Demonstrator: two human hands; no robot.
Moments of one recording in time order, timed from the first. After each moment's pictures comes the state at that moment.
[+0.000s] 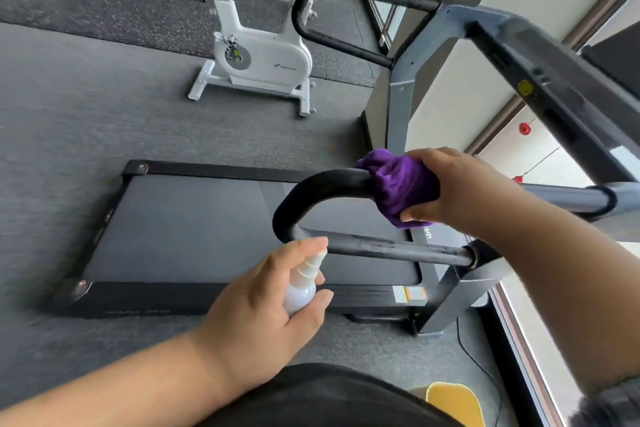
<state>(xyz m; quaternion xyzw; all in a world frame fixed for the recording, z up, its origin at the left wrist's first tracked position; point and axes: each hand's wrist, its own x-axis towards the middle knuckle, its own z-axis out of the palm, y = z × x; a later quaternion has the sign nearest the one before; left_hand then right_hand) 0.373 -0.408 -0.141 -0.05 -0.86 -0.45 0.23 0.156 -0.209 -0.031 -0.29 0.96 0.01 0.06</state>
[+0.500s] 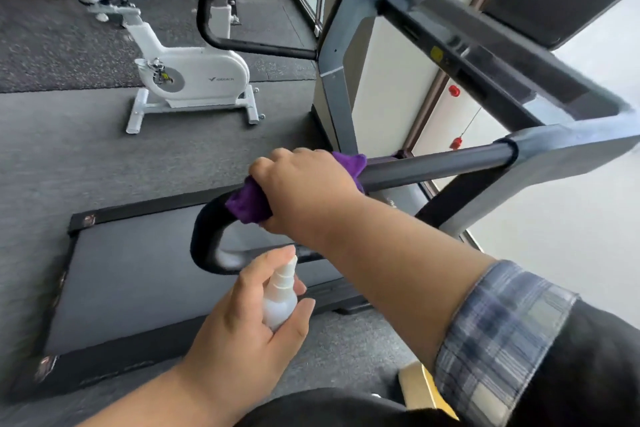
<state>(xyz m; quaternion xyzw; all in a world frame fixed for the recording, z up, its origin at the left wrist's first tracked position) 0.334 -0.349 -0.132 -0.11 -0.84 -0.48 0.21 0.173 -0.265 -0.058 -0.39 0.91 0.04 -0.10</state>
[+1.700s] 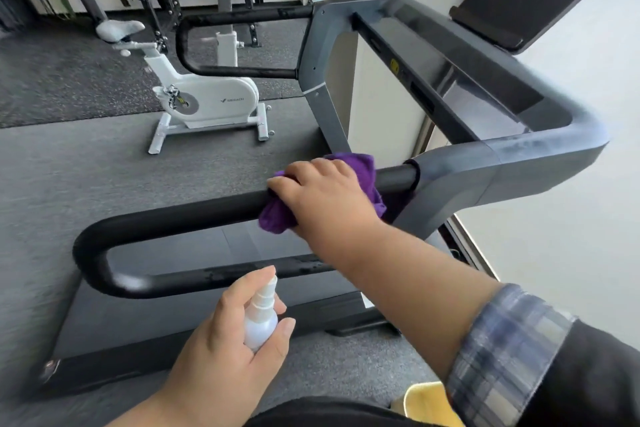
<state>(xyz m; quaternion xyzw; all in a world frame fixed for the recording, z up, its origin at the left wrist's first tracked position) 0.294 -0.187 -0.119 -0.03 -0.90 -0.39 0.20 0.110 -0.067 -0.069 -0.39 0.91 -0.03 -0.14</state>
